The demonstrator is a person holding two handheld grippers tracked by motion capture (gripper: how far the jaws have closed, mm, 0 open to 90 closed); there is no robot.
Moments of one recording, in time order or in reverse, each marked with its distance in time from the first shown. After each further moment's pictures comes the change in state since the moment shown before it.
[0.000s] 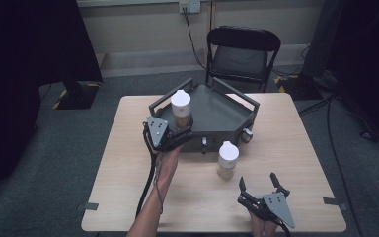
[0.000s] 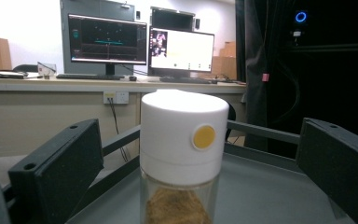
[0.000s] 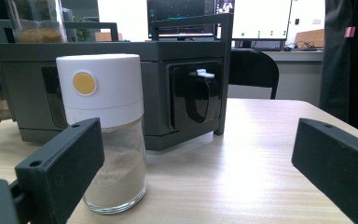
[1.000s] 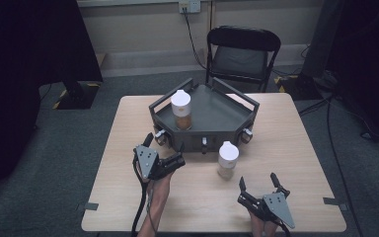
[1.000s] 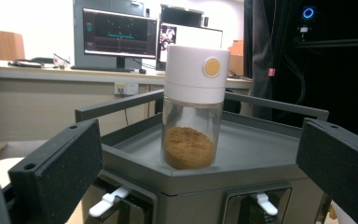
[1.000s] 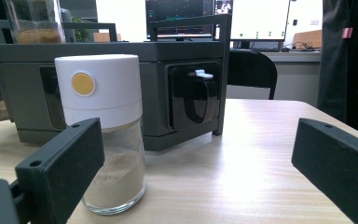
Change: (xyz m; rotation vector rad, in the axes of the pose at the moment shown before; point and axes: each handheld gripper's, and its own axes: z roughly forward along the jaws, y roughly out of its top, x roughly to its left) left arm -0.003 -0.032 -0.066 -0.003 0.047 -0.008; right arm 0.001 -0.001 0.000 -0.004 -0.006 0.001
